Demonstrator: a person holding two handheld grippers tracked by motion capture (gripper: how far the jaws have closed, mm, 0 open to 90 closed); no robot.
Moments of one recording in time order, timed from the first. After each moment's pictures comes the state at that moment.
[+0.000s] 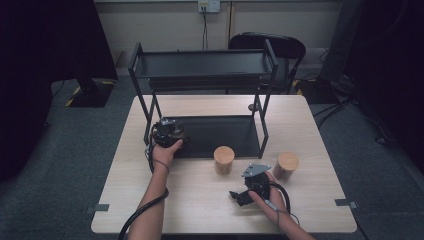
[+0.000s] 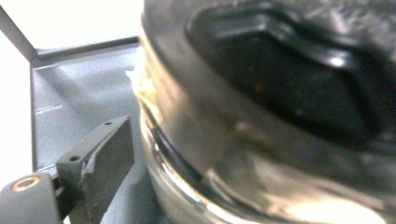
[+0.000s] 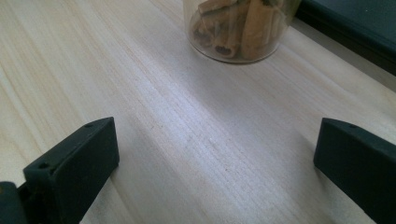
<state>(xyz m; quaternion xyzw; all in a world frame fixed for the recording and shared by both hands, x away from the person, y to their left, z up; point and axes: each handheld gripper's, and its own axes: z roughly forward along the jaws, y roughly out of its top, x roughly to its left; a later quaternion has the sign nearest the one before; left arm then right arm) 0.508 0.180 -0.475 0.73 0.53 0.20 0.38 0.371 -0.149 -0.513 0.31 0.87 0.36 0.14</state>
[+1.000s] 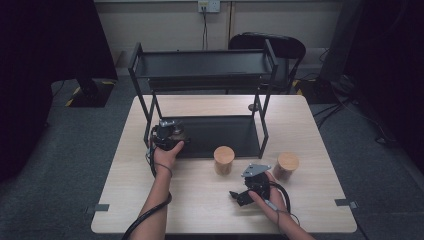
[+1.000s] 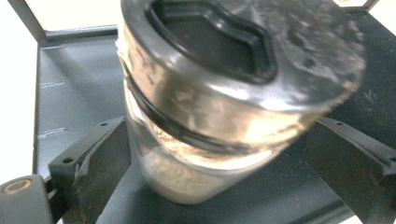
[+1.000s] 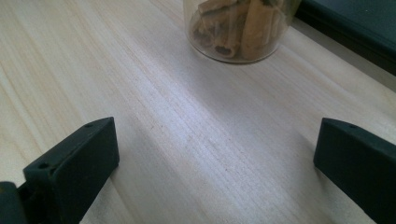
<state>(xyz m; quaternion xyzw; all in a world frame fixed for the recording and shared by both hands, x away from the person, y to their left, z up) 0.489 0.174 -0.467 0.71 0.55 0.19 0.38 0.371 -0.149 -0.513 0.31 0.87 0.36 0.14</state>
